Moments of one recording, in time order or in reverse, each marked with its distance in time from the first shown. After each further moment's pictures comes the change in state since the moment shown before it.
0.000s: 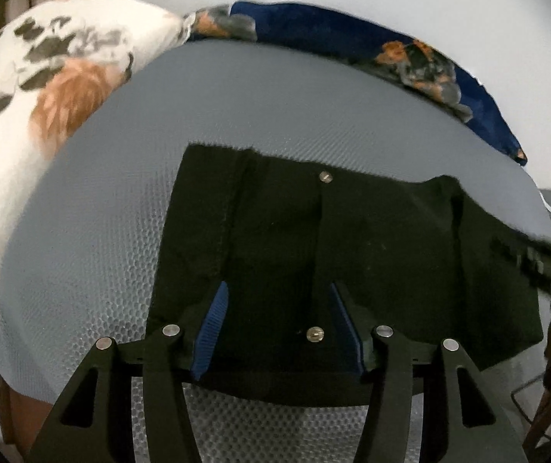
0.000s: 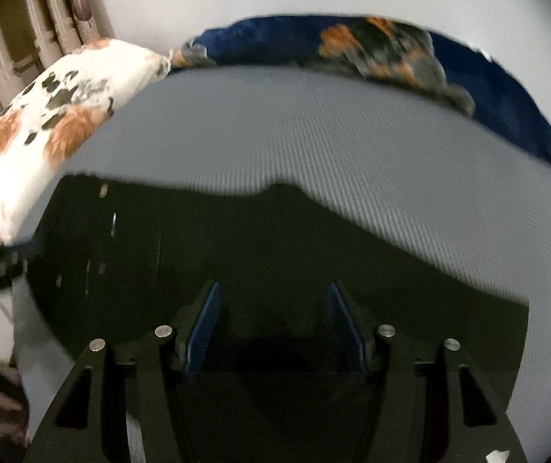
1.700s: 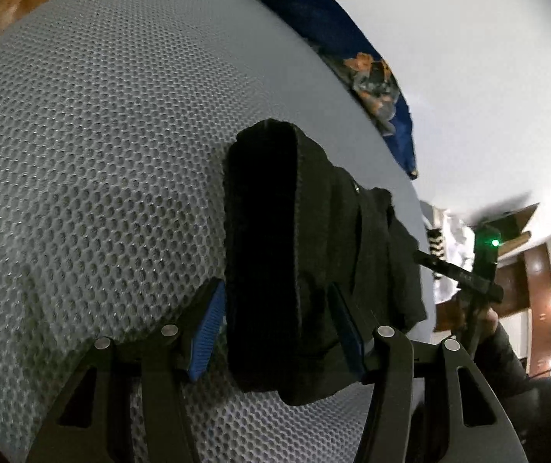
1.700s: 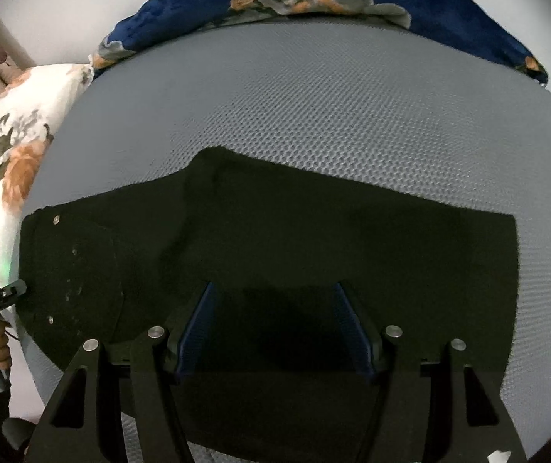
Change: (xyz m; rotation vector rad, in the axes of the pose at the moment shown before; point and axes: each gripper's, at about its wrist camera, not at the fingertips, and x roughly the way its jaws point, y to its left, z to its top) left arm 0.057 0.142 0.019 -0.150 0.185 -0.660; right arm 0.010 -0.039 -0.010 0.304 0.204 -0.061
